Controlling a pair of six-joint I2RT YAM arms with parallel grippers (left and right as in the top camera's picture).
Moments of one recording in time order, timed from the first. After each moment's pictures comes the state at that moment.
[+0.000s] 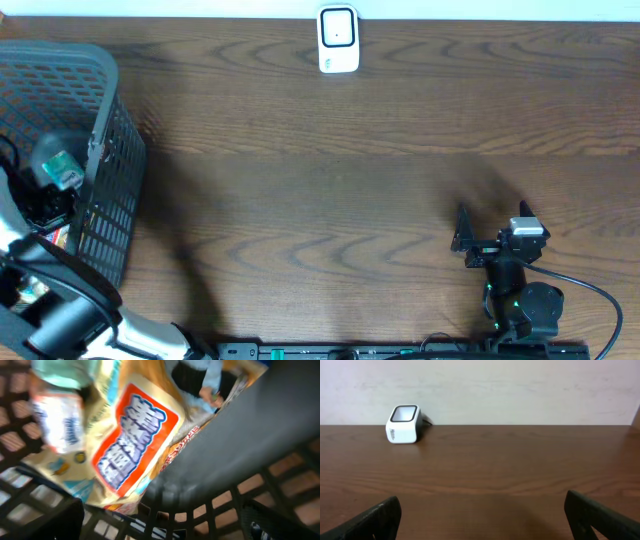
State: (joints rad) left arm 0.74 1.81 1.52 -1.38 -0.18 0.13; right arm -0.01 0.01 0.01 -0.07 -0.06 0.01
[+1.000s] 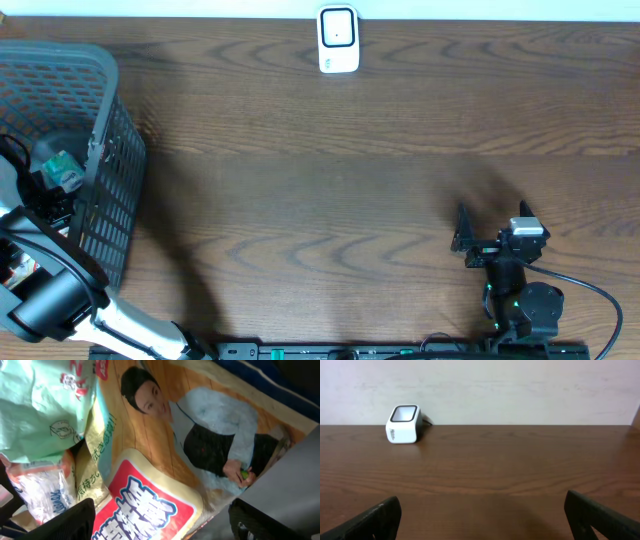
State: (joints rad) left arm 0.74 1.93 1.49 -1.22 -0.24 0.15; right arm -0.01 0.01 0.01 -0.07 -0.06 0.01
